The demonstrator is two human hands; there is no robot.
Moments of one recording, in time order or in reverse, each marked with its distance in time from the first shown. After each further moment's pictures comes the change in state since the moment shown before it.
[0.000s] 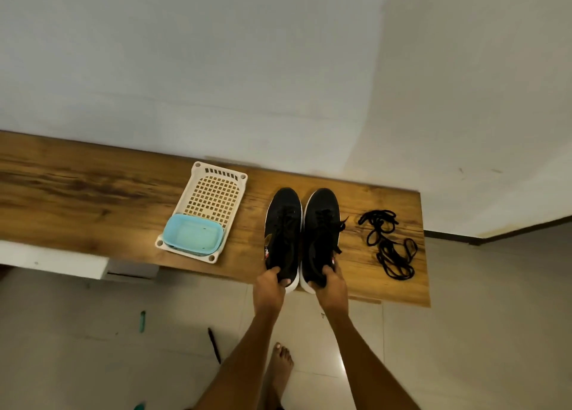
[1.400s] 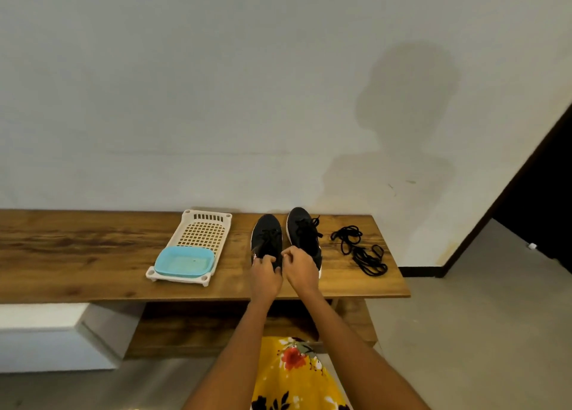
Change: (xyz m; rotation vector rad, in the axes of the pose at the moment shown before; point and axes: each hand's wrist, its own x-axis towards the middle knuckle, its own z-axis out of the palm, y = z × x) left_hand -0.029 -0.034 0.001 -0.082 0.221 0.476; right_hand -0.079 -0.053 0.026 0.065 0.393 -0.296
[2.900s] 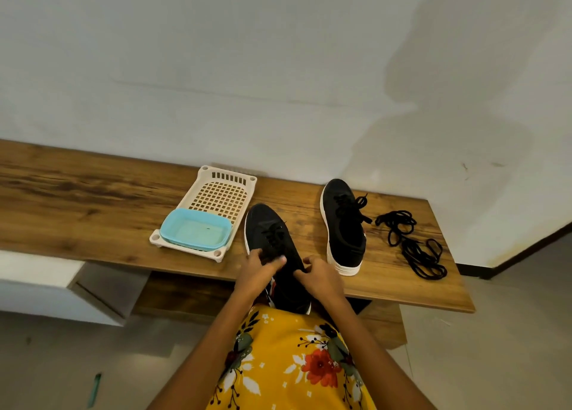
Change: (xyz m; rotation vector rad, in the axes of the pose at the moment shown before) left_hand 0.042 -0.084 -0.011 -0.362 -0.154 -0.398; right_hand 0.035 0.039 0.073 -0.191 -0.399 0.148
